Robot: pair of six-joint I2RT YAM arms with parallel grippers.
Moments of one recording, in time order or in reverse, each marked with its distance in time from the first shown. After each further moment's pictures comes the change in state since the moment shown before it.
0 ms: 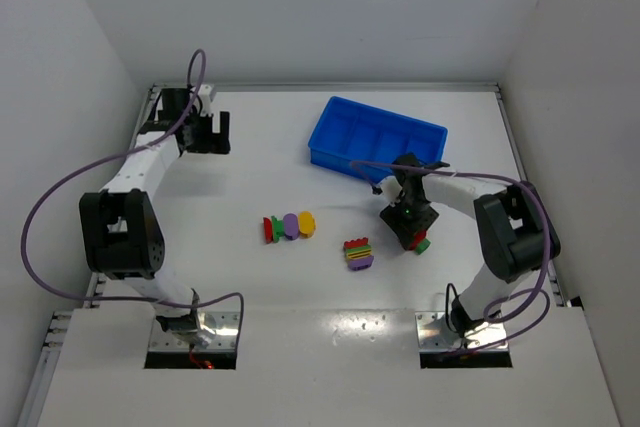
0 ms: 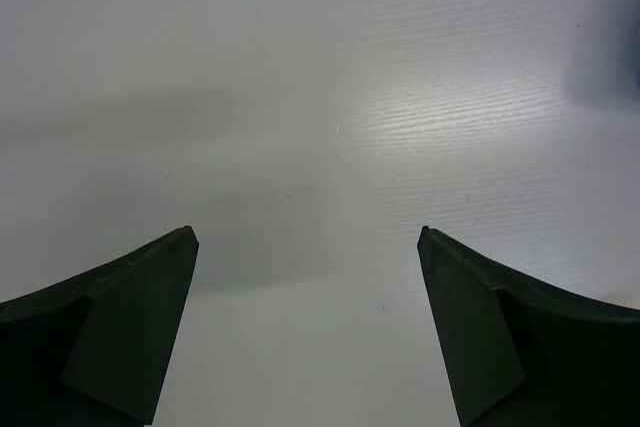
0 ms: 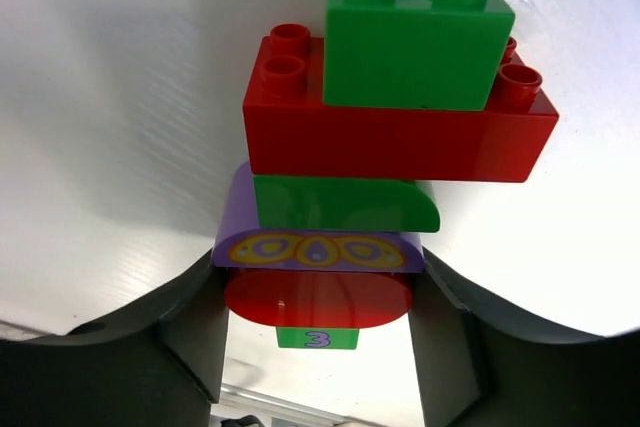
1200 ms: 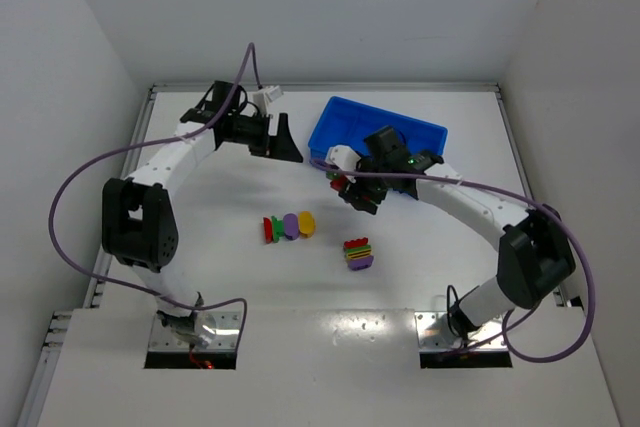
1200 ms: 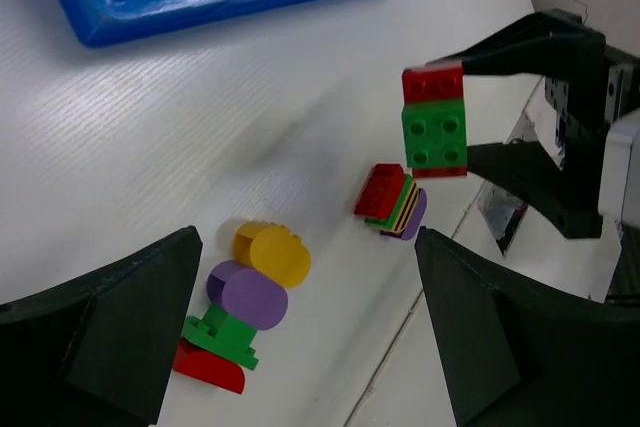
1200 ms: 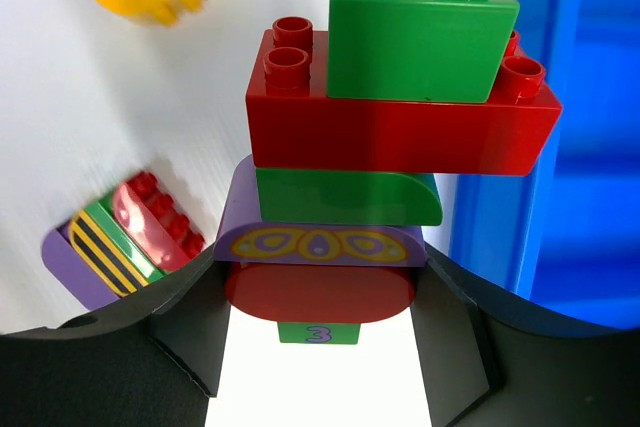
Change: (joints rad) left arm -0.245 0.074 0.124 -0.119 0.694 -0.149; right arm 0.211 -0.152 0.206 0.178 -0.209 -0.267
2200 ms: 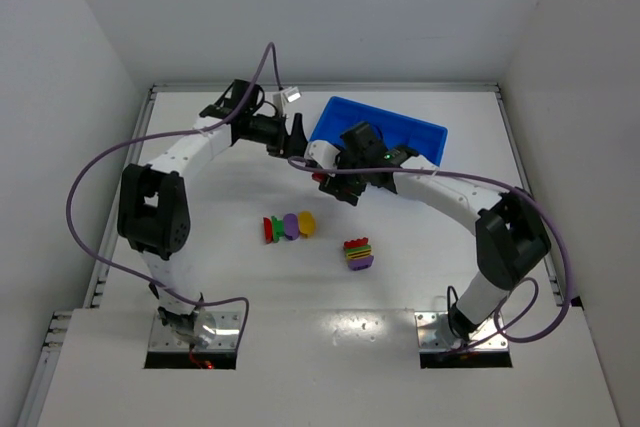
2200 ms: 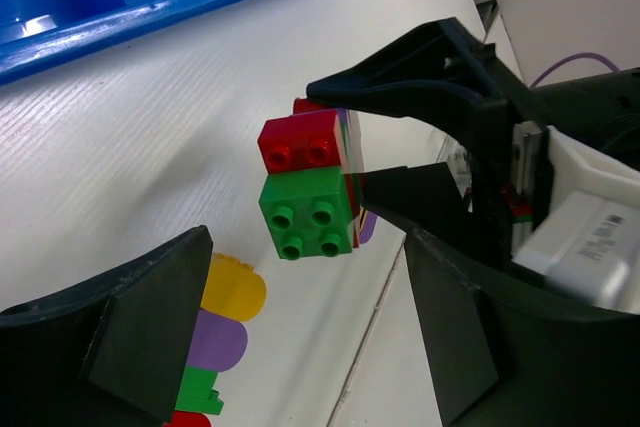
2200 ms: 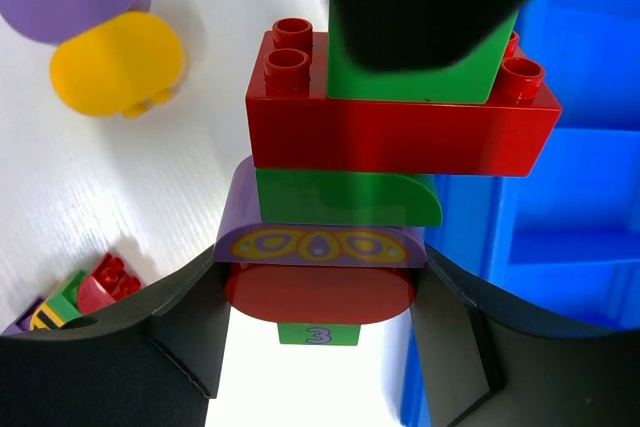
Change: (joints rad) left arm -0.071 0.117 0.087 0.019 0.127 -0.028; right arm 0.083 0.143 0.112 0.087 0.073 0.006
